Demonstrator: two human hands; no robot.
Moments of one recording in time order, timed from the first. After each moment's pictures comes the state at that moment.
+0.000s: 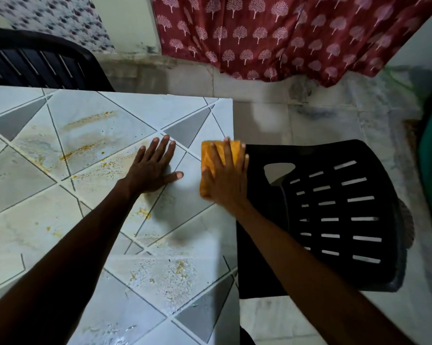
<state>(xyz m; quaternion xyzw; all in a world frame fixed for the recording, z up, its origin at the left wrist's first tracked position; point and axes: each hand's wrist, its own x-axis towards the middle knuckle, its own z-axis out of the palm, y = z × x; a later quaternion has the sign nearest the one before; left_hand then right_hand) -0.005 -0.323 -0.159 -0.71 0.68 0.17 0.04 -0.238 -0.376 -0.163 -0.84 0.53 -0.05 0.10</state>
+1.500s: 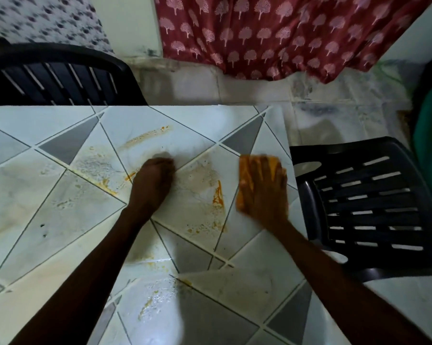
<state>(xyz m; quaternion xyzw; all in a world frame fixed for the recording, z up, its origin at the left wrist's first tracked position) 0.141 -0.273 -0.137 -0.71 0.66 0.18 -0.19 -0.161 -0.323 -0.148 -0.81 0.58 0.01 0.07</state>
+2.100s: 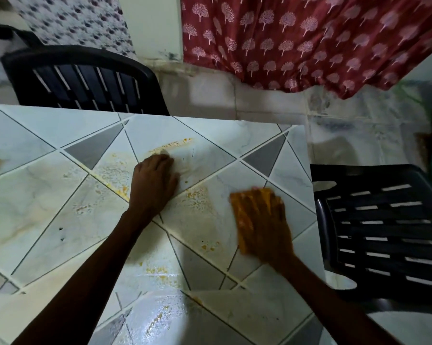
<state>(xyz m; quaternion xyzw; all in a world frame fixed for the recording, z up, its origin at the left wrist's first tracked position) 0.196 -0.280 -0.149 -0.76 0.63 0.09 -0.15 -0.141 -0.295 -0.151 -0.88 0.46 0.06 0.10</state>
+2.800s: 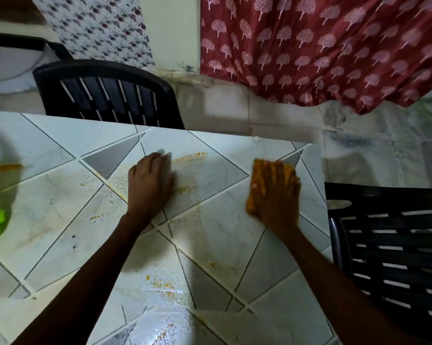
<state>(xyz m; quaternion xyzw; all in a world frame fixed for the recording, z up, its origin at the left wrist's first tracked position) 0.221 -0.288 -0.136 -0.81 0.56 0.06 -0.16 -0.090 -0.397 -0.156 -0.81 0.58 0.04 0.09</state>
